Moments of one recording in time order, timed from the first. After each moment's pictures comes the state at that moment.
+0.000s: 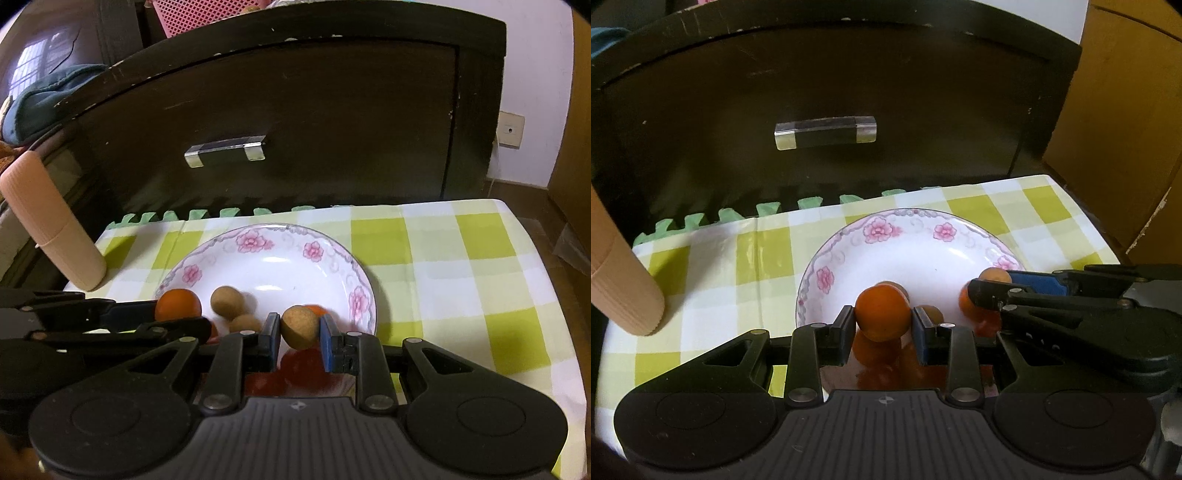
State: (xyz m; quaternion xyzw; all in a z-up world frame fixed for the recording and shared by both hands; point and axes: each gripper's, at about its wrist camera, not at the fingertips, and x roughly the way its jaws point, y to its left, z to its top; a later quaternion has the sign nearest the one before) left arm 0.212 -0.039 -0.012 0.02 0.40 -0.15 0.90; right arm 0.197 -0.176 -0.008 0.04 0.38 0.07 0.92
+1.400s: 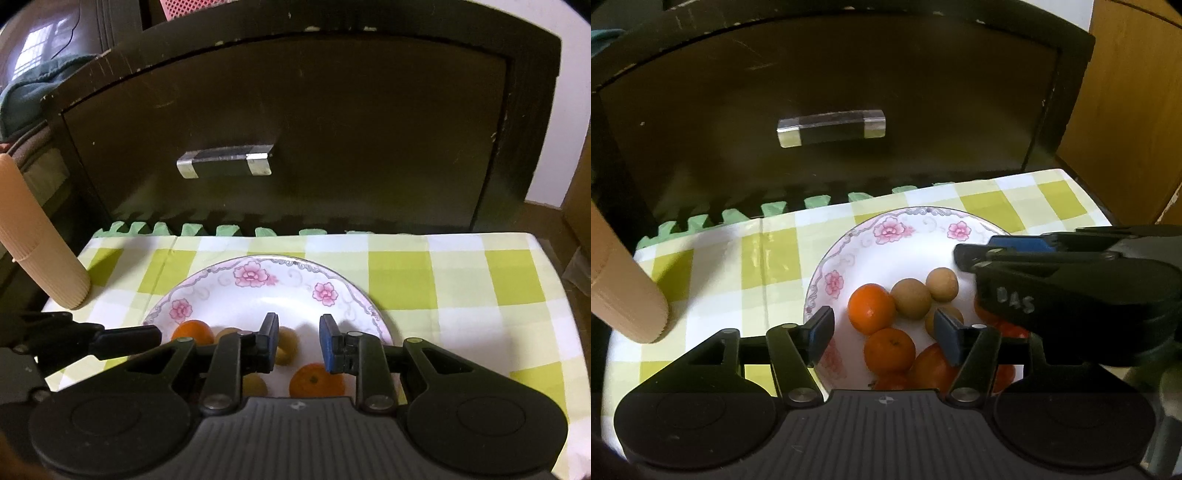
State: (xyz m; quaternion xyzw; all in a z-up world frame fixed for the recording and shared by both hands) left arm 0.219 -0.037 -0.013 0.04 0.41 -0.14 0.90; right arm 0.239 -0.159 -0.010 0.01 0.38 0.08 0.92
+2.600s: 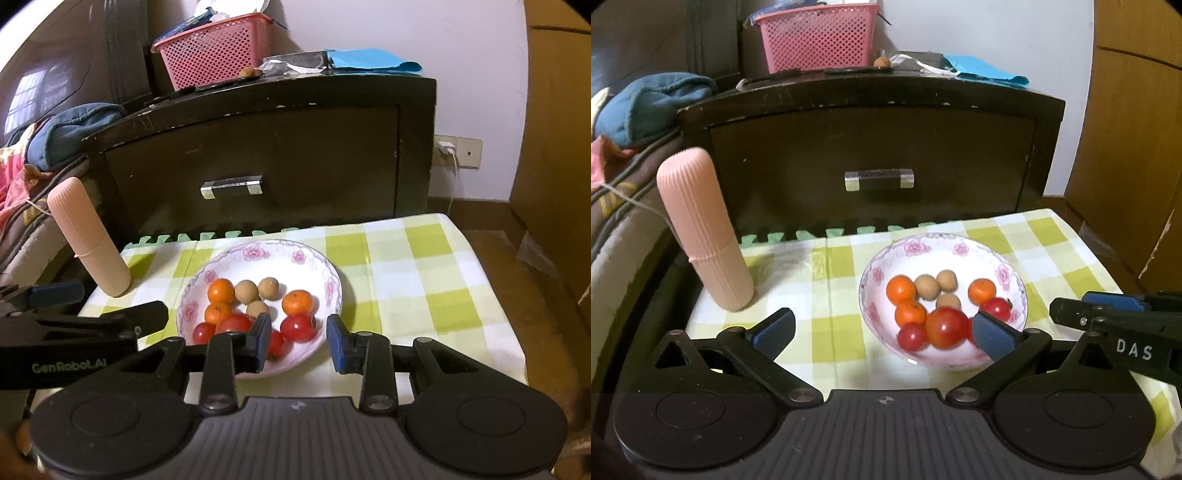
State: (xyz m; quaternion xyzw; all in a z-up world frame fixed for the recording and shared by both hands) left arm 0.107 -0.014 0.027 0.02 0.32 -0.08 0.94; right arm 0.102 -0.178 0.044 0.04 0.34 0.03 0.94
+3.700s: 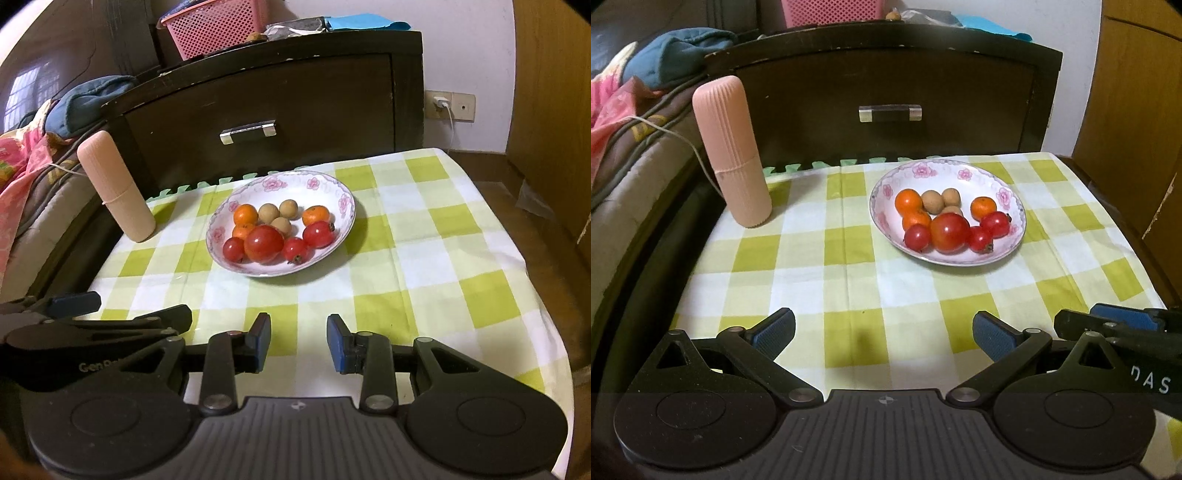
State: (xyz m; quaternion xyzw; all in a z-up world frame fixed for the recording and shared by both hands) left arm 0.050 -0.006 0.004 0.03 0.38 -0.06 0.92; right arm 0.031 -0.162 0.021 0.07 0.38 0.04 0.92
